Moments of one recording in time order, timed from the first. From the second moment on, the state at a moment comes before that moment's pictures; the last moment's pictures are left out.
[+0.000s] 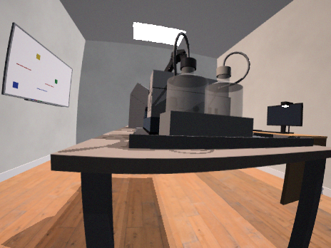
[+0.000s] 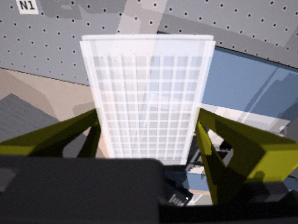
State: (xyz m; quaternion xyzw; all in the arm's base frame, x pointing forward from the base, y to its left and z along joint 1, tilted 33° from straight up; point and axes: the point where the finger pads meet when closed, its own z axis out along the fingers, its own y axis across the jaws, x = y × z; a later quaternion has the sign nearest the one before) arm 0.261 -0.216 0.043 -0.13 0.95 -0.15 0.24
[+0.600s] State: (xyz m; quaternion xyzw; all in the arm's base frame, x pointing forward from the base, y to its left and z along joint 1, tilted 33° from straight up) arm 0.289 -0.178 0.044 -0.21 0.94 -0.17 0.22
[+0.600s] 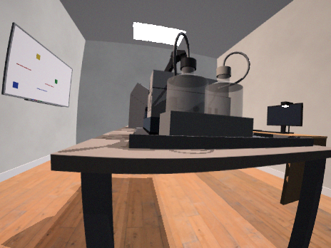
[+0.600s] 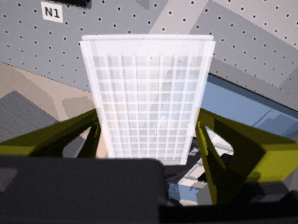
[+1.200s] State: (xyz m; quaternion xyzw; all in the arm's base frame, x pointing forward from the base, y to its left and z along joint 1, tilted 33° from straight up) arm 0.330 -0.110 0.043 -0.22 0.94 -0.17 0.22
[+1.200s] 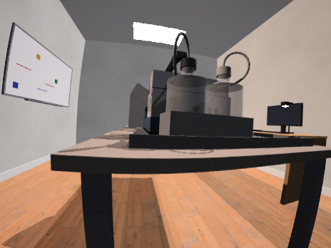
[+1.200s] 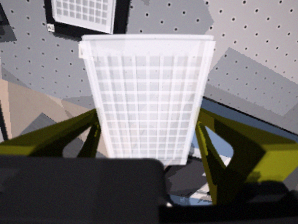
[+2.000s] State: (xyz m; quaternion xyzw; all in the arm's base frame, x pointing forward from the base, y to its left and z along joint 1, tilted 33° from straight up) arm 0.353 -0.038 0.030 -0.29 0.92 -0.18 0.20
